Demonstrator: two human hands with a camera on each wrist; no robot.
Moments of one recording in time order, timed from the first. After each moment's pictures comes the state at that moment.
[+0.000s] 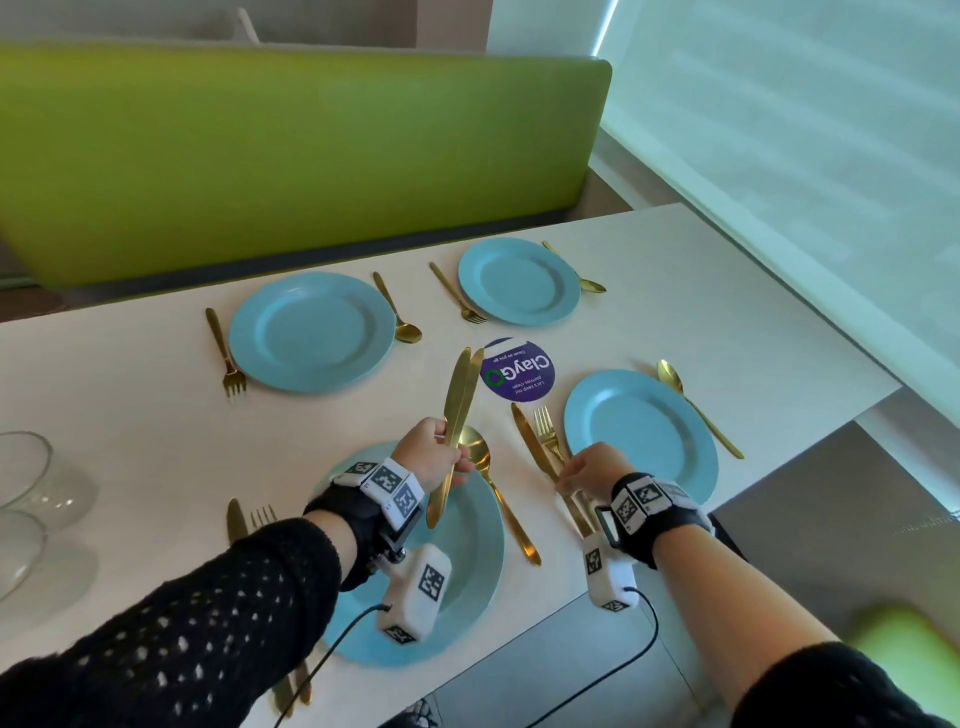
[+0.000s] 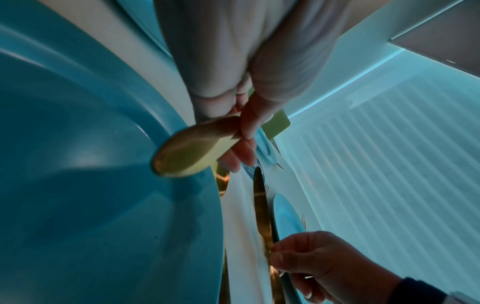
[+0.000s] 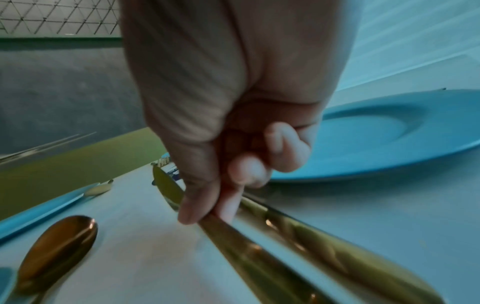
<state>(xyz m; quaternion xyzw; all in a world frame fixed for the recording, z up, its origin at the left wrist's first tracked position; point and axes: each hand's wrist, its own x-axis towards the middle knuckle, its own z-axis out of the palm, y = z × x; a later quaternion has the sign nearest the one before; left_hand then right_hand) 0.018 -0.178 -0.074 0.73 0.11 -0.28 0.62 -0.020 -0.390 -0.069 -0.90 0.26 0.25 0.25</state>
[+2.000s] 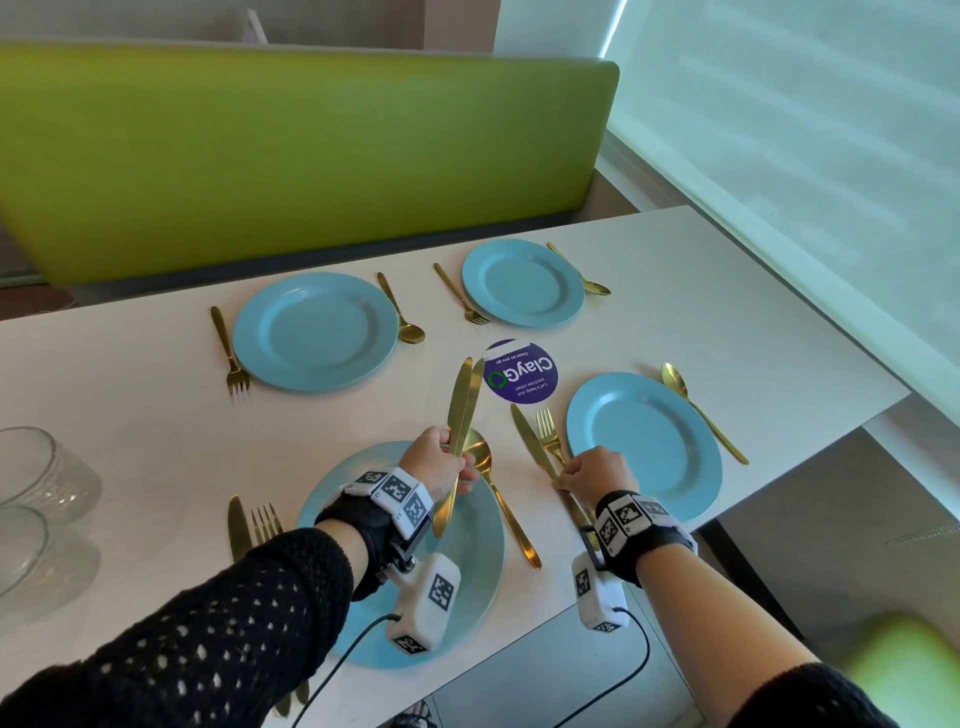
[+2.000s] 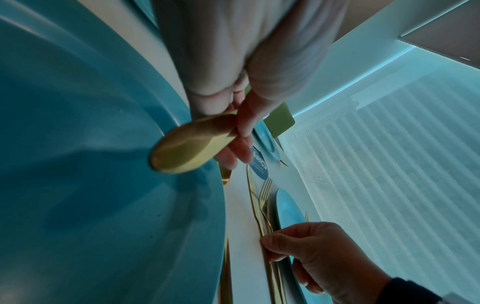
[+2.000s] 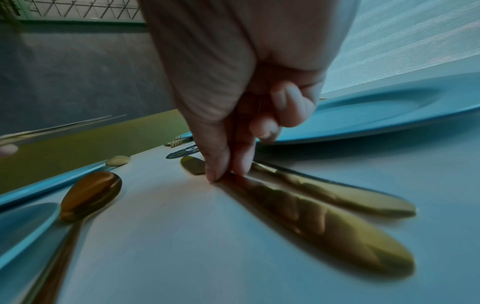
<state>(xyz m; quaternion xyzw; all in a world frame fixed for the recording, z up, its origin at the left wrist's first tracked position) 0.009 -0.184 -0.072 0.73 0.13 -0.29 0.61 -0.024 -0.381 -0.085 -0.92 0.29 0.17 0.21</state>
